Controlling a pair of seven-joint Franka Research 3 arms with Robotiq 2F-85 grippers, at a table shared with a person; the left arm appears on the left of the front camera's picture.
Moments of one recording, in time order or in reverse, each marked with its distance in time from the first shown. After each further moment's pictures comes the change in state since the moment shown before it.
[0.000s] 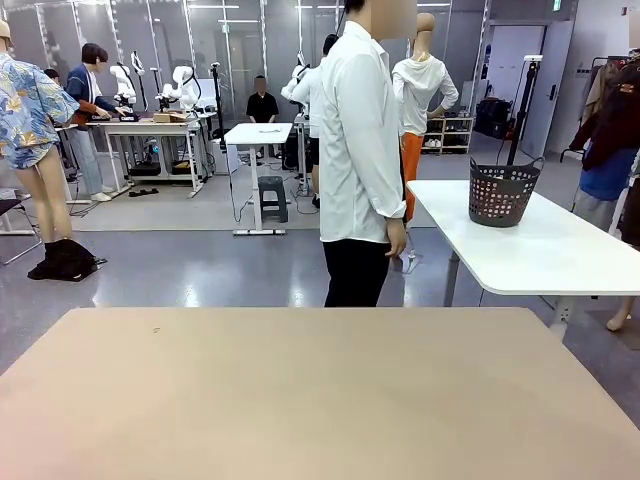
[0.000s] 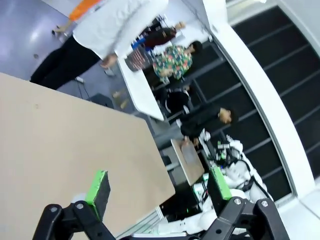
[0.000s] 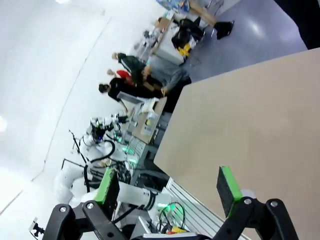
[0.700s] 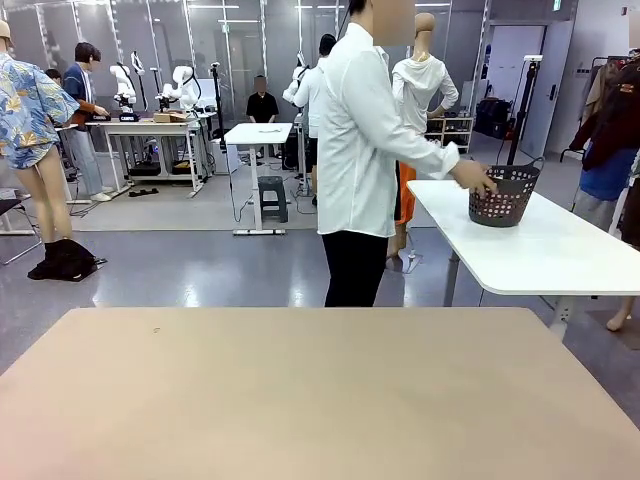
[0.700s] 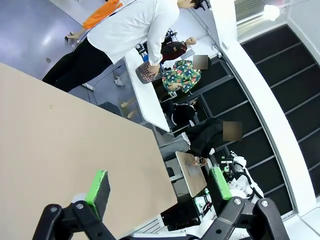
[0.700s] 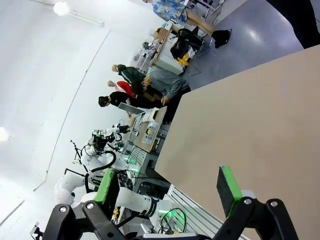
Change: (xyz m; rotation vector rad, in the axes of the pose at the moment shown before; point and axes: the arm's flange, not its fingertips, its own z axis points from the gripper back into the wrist) left arm -0.006 0.007 0.022 0.046 -0.059 0.041; right arm -0.008 -0.010 0.014 -0.002 -0.044 -0.024
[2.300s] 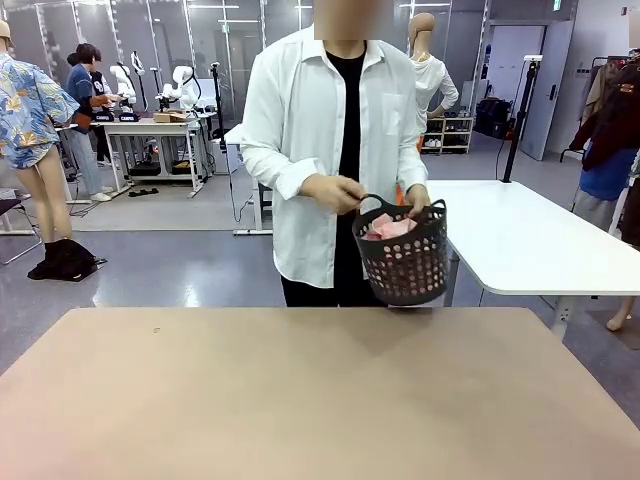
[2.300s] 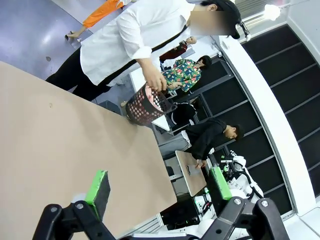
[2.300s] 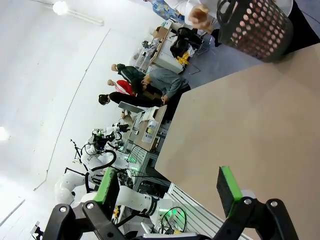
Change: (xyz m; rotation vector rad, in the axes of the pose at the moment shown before) left arm -0.001 0.000 0.000 0.001 0.005 0.004; right arm 0.000 0.001 0.000 -0.002 0.008 -0.003
